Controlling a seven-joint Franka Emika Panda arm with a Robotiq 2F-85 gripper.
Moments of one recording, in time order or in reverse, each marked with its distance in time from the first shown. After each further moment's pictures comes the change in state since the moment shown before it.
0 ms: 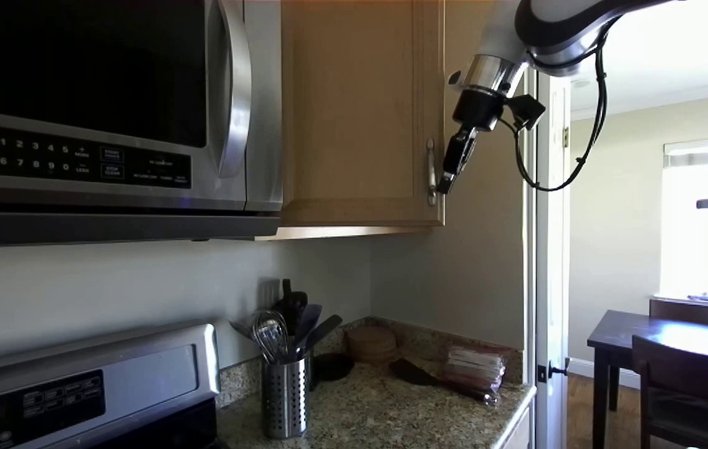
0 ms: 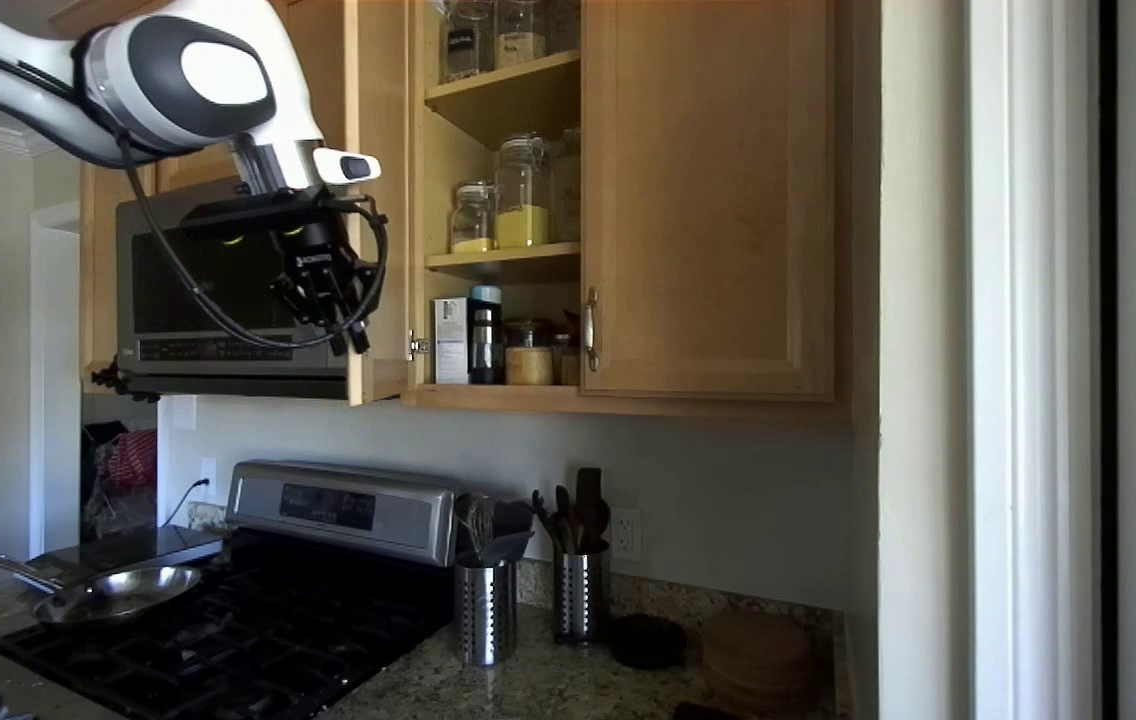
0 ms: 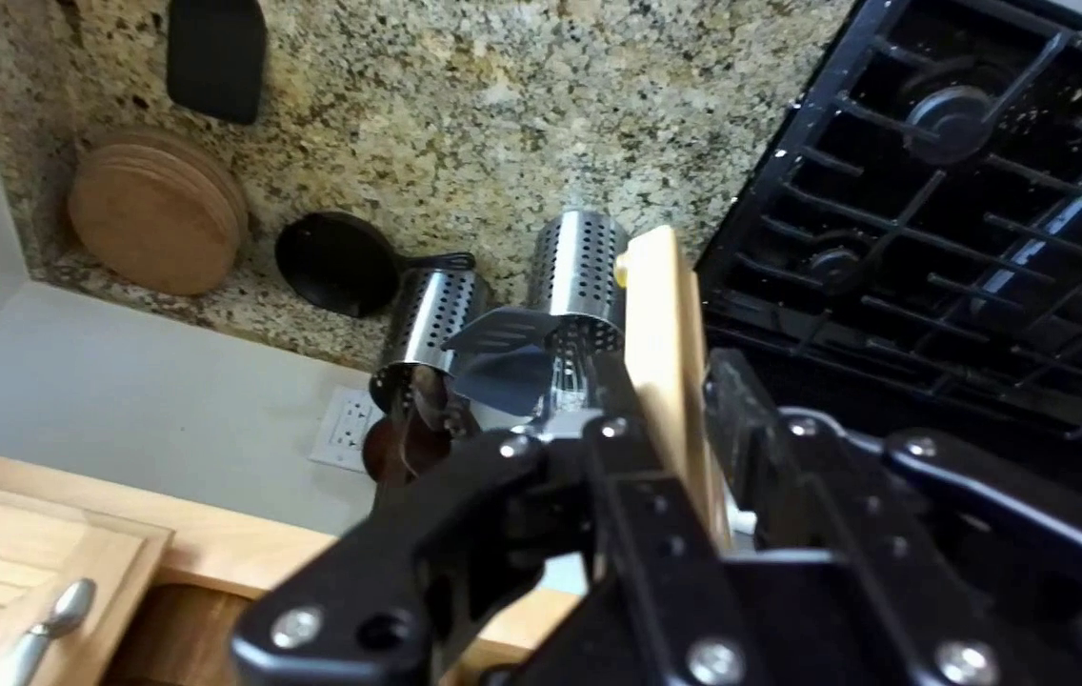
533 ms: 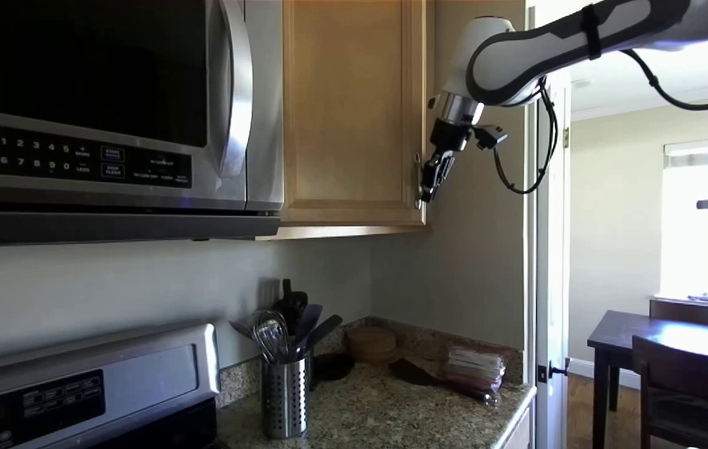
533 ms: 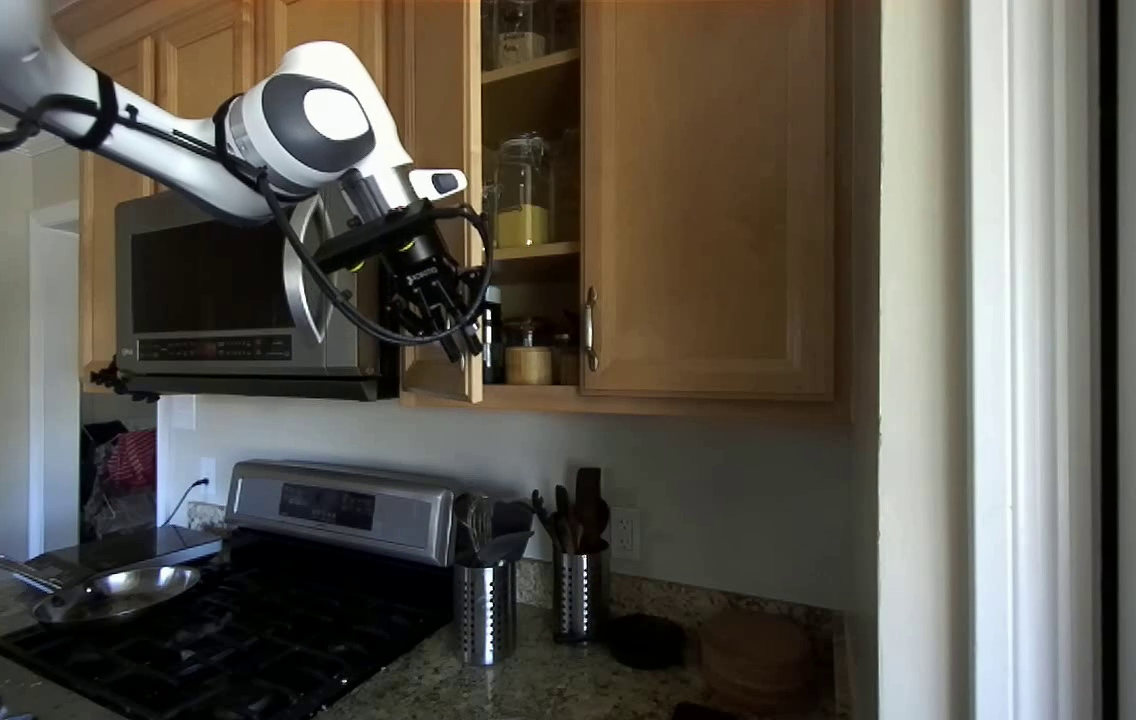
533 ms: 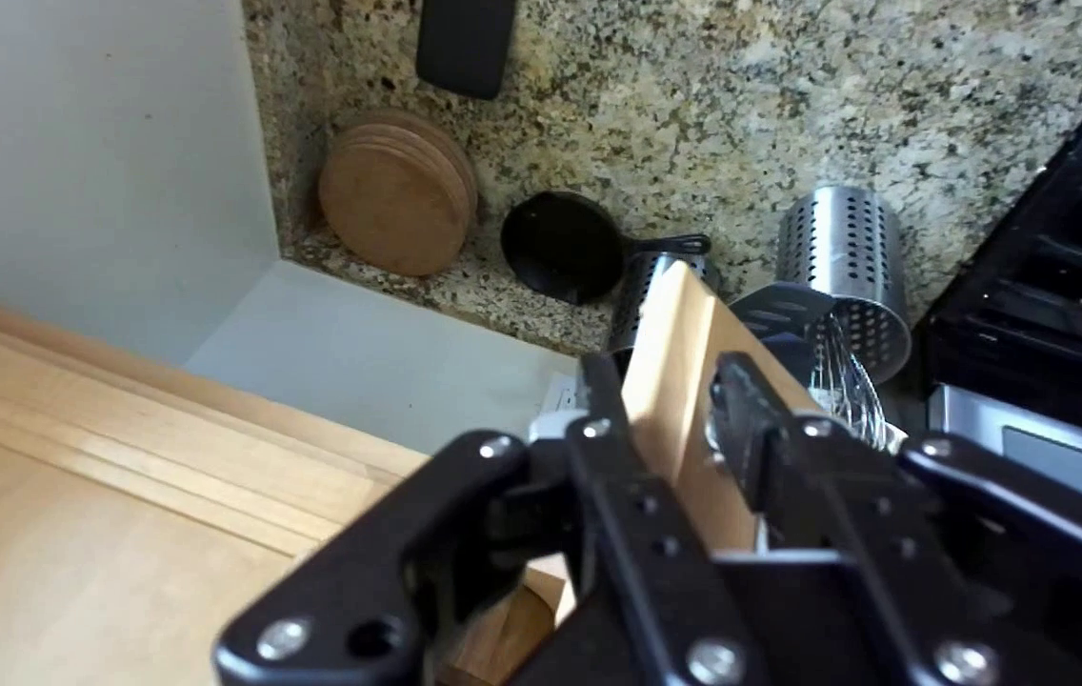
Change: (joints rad) arm -0.104 0.235 -0.010 0.151 -0.204 0.133 0.046
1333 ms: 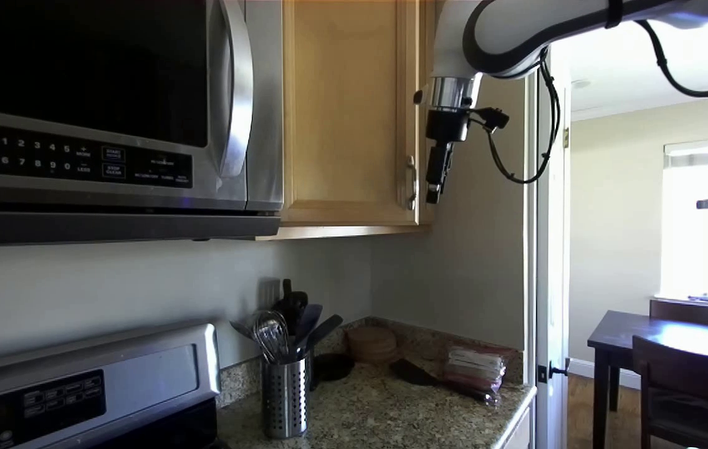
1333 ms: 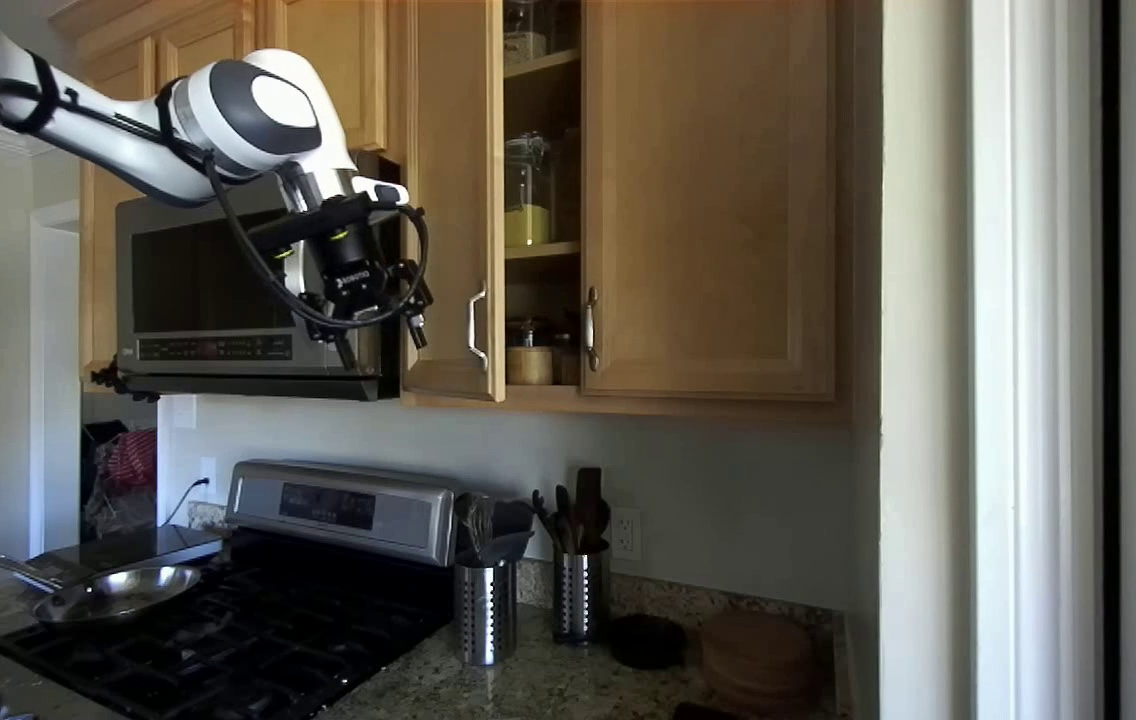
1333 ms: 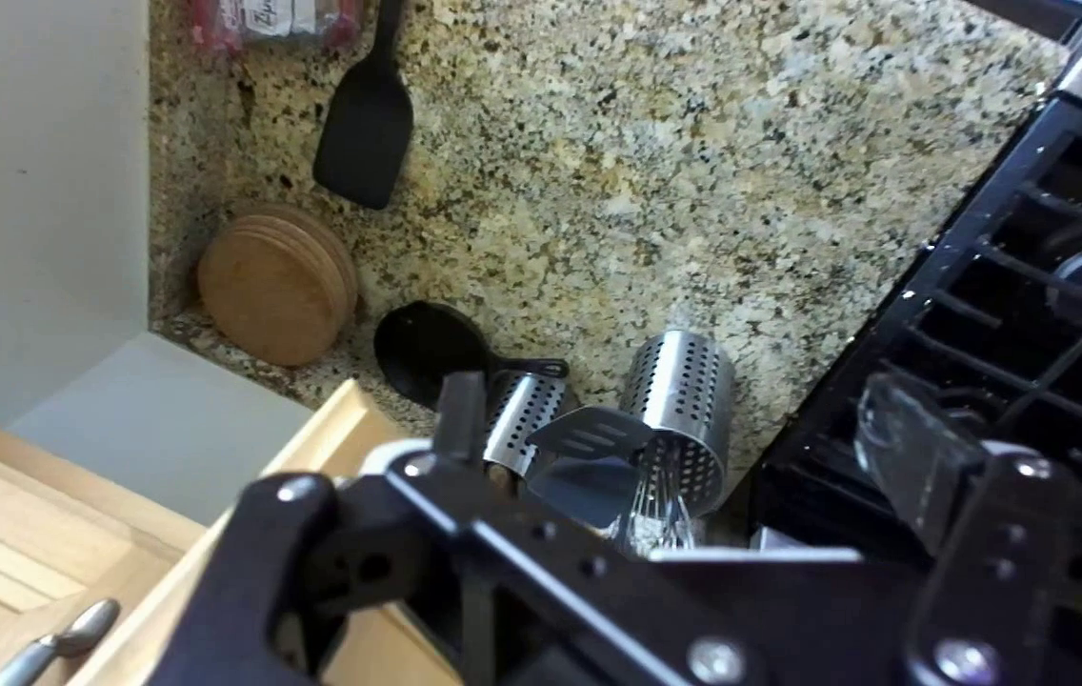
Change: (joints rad) arm 0.078 -0.028 0.081 0.038 0.005 -0.287 -0.025
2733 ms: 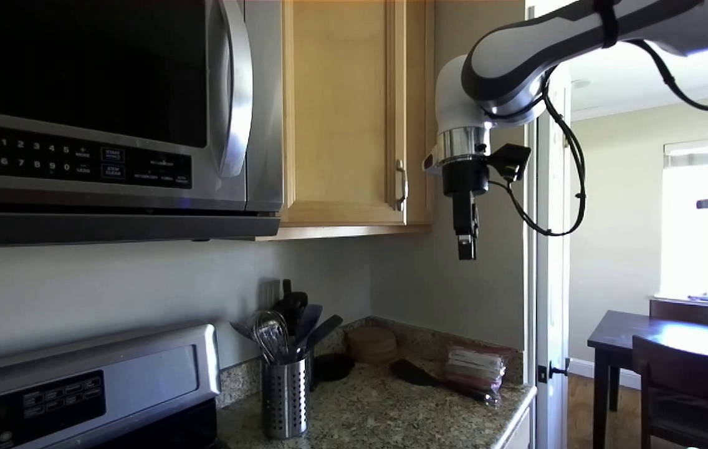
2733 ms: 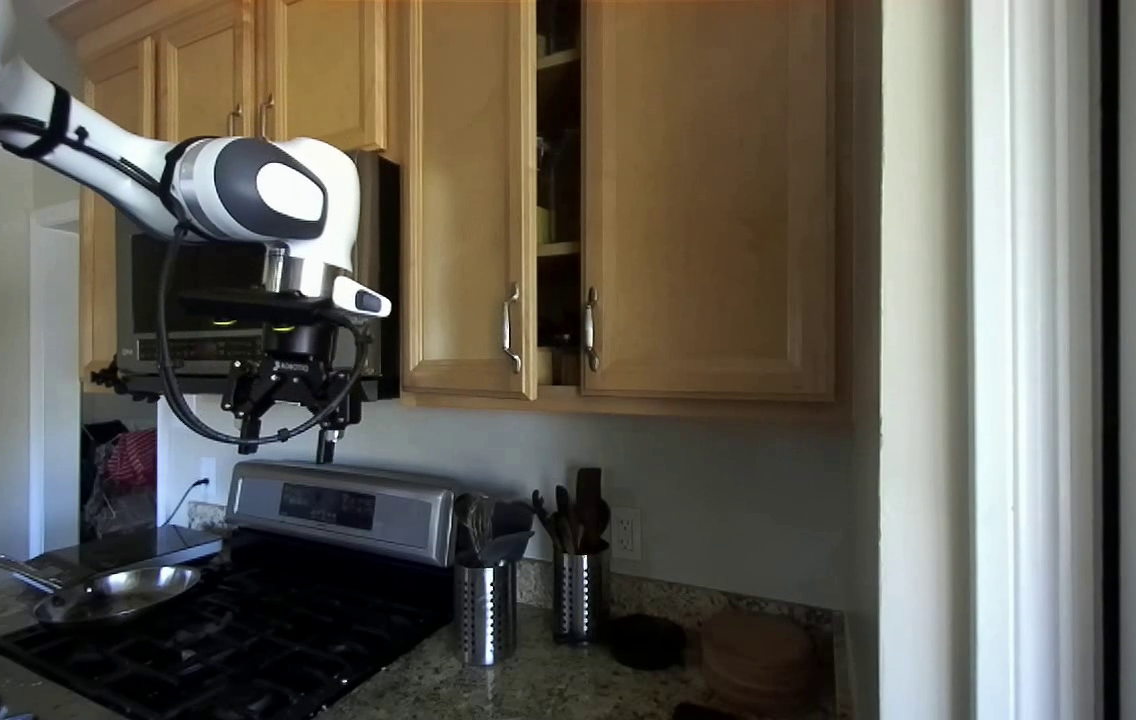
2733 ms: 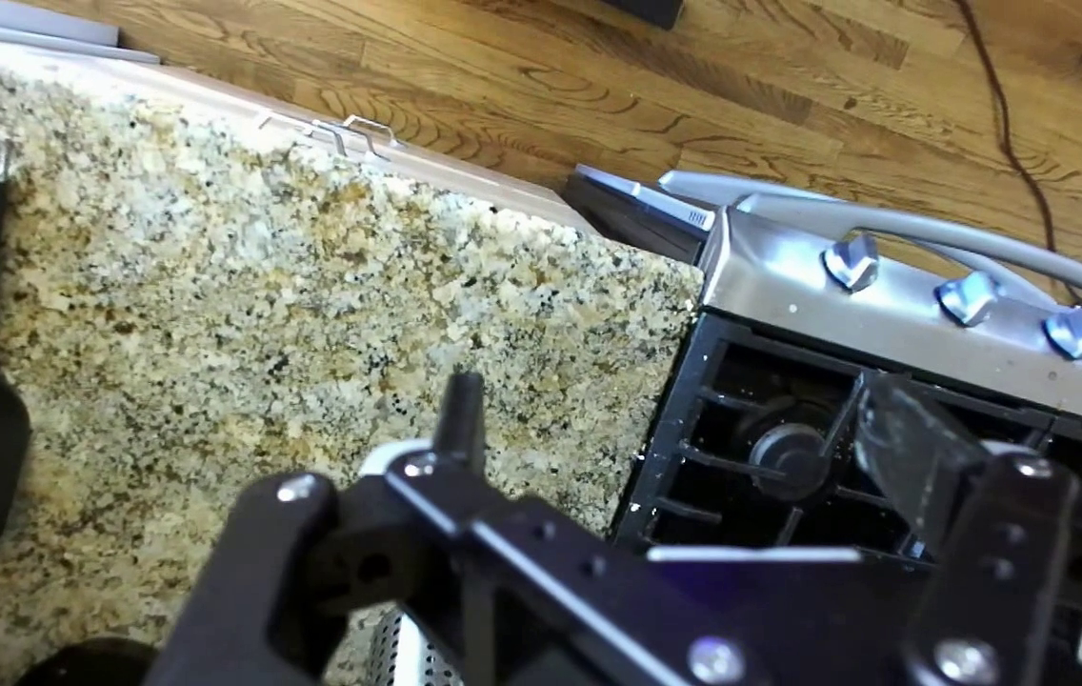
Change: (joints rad) arm 0.033 -0.013 -0.044 -0.194 0.305 -0.160 -0.012
